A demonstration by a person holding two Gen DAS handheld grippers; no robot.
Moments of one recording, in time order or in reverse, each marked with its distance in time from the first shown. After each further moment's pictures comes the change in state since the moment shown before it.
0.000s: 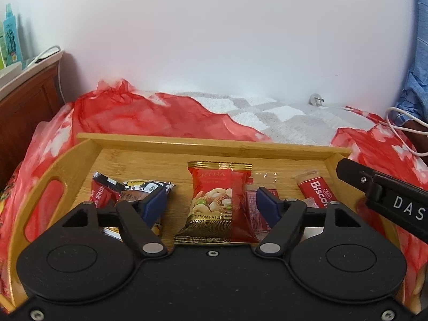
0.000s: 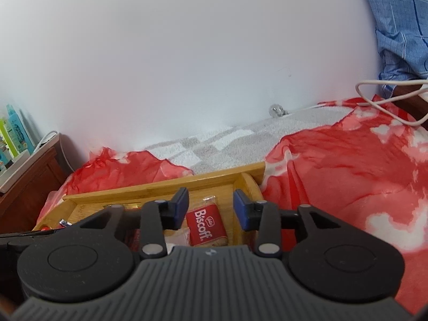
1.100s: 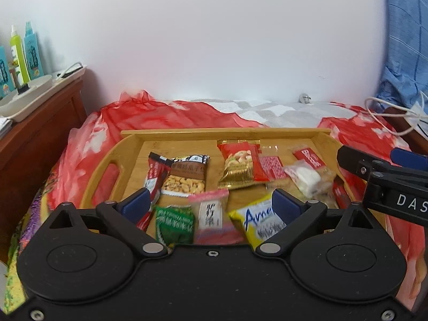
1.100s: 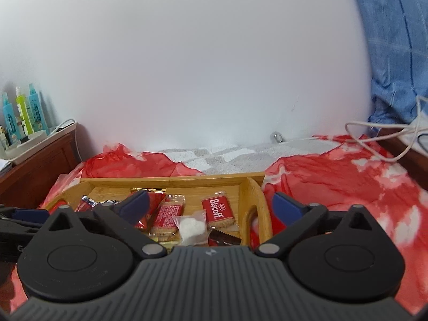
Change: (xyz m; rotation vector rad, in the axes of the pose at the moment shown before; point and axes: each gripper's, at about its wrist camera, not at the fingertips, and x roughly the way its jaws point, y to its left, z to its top) left arm -0.101 0.036 -0.042 0.074 -0.058 -0.013; right arm -0.081 0.035 -0.026 -0.170 -0.104 -0.035
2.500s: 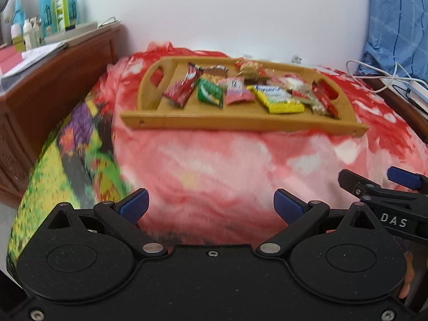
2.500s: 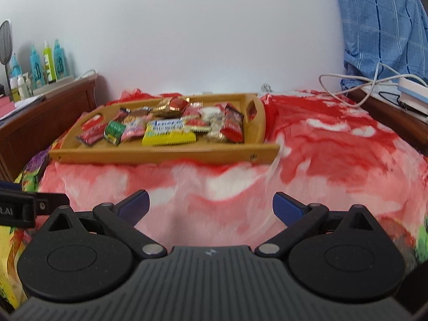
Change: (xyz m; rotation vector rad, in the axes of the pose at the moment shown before) left arm -0.123 0.047 -0.150 -0.059 0.087 -0.025; right arm -0.131 0.038 -0.124 -0.032 0.127 -0.053
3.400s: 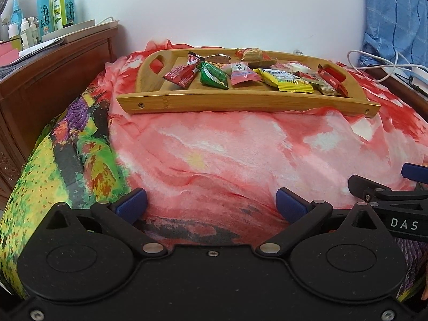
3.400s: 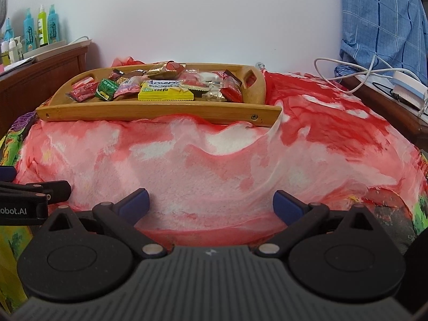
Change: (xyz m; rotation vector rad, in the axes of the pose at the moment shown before) left arm 0.027 0.004 -0.027 0.039 -0.041 0.006; right arm 0.010 0.016 -0.025 -0.071 0.073 -0.080
